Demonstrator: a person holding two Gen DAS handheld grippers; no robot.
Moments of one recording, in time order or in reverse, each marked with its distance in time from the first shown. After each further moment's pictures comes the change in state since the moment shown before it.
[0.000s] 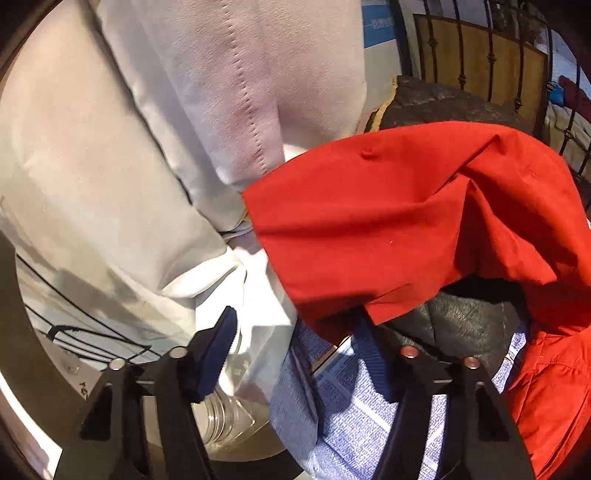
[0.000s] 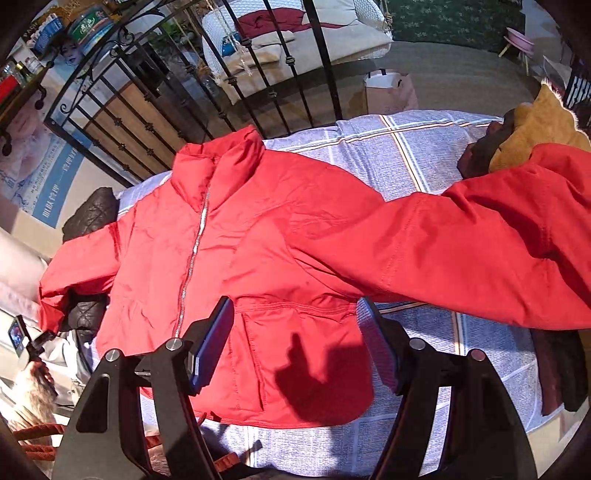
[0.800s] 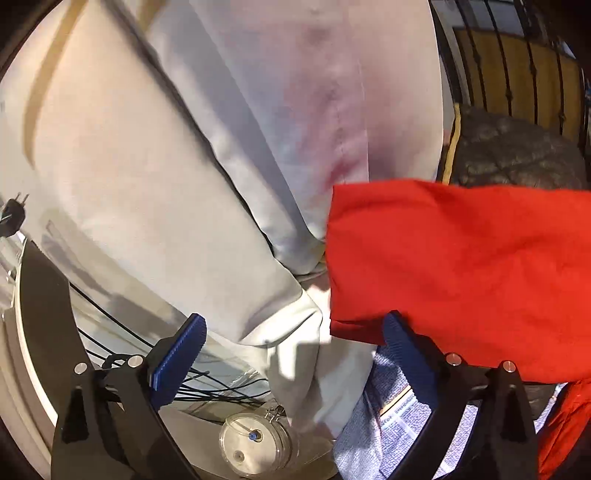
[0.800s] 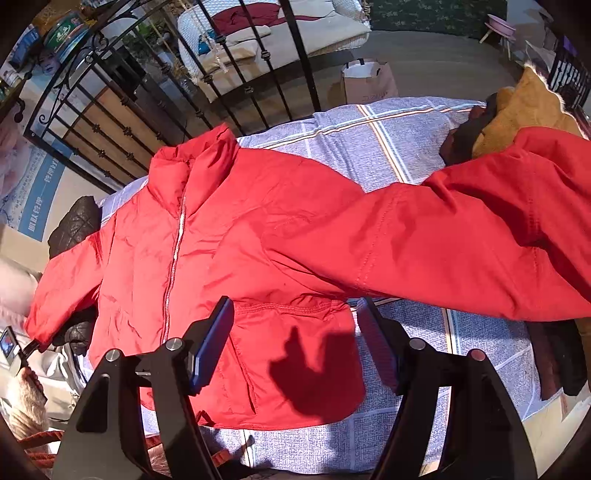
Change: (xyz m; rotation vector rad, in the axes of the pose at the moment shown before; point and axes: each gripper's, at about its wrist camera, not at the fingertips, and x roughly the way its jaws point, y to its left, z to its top) left arm -0.017 0.034 0.036 -0.041 -0.088 0.223; right arm 0.005 -0.024 0.003 0.090 0.023 -0.045
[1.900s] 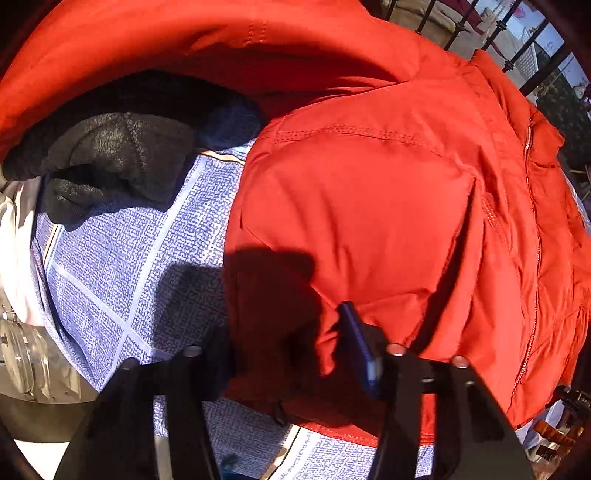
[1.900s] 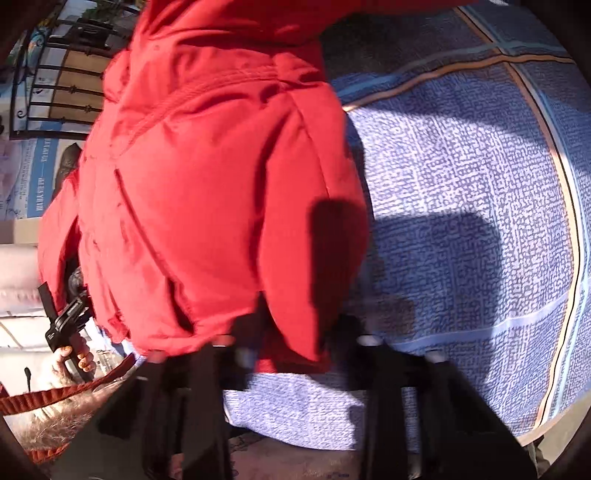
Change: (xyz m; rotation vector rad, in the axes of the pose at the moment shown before) left arm -0.077 -0.230 -0.192 0.398 0.347 -0.731; right arm 0.134 -0.057 -0.112 0.106 0.367 0.201
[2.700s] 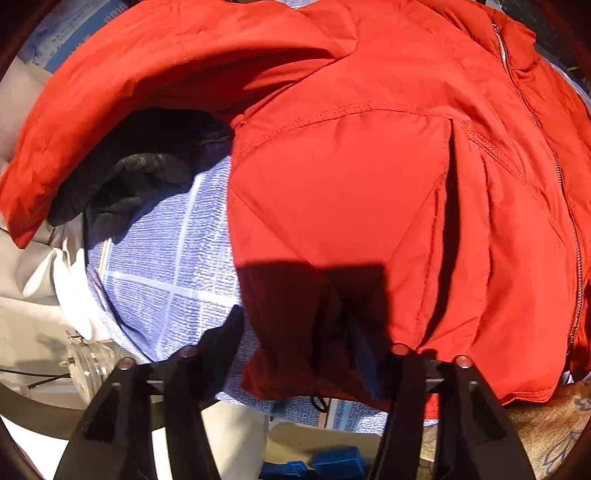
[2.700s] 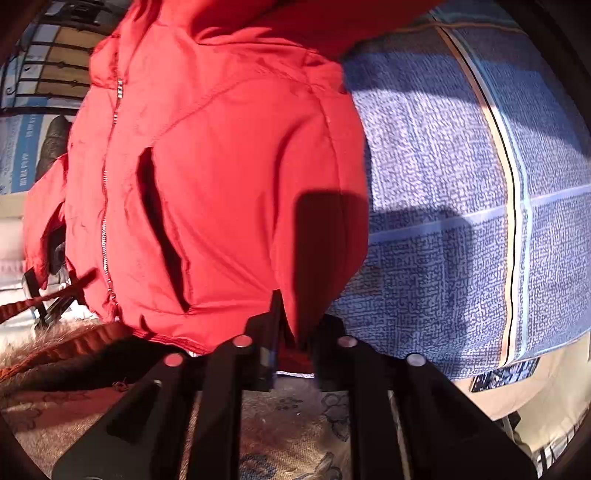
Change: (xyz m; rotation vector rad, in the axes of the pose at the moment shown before) left arm -0.023 -0.032 -0.054 0.280 0.019 0.254; right arm -0.026 -0.012 -0.028 0.022 0.113 -0.116
